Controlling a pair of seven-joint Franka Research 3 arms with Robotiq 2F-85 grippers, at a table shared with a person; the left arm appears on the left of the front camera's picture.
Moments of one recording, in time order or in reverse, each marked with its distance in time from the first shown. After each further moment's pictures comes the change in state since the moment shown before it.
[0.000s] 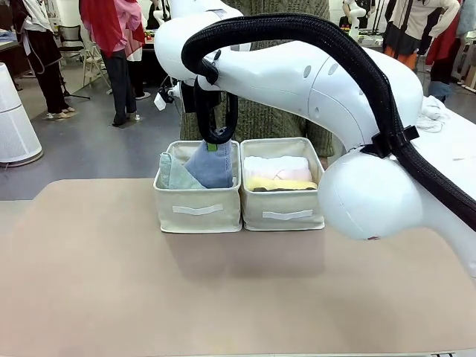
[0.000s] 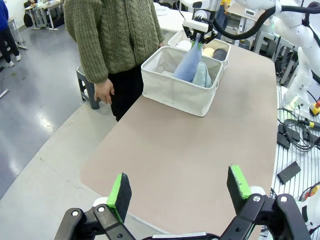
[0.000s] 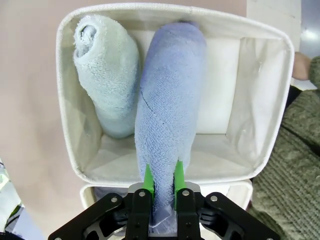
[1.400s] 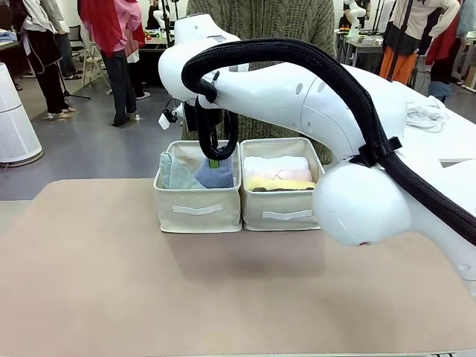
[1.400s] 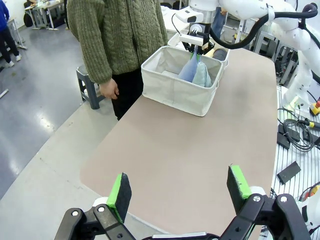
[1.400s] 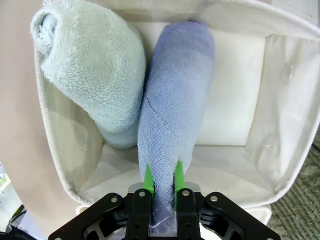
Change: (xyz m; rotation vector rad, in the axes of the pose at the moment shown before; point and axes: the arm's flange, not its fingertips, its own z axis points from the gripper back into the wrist) left arm 0.000 0.000 0.000 0.000 0.000 0.000; right arm 0.003 -0.005 -0.052 0.075 0.018 -0.001
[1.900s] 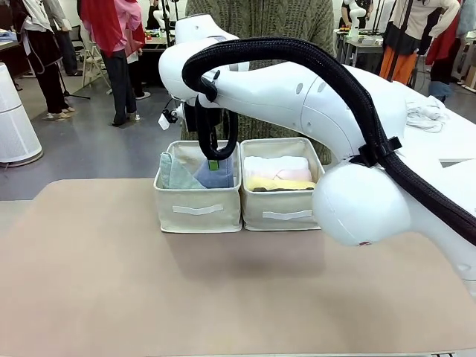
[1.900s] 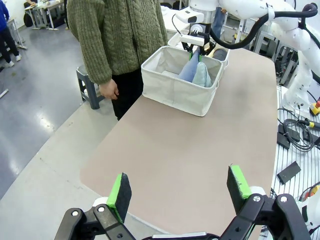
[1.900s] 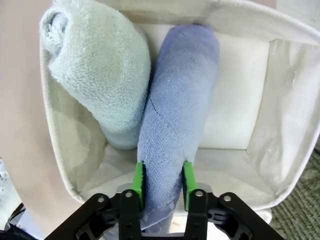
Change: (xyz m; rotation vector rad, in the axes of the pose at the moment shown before) left arm 0.000 0.000 0.000 0.000 0.000 0.000; right arm 0.001 0.001 0.000 0.012 -0.011 0.020
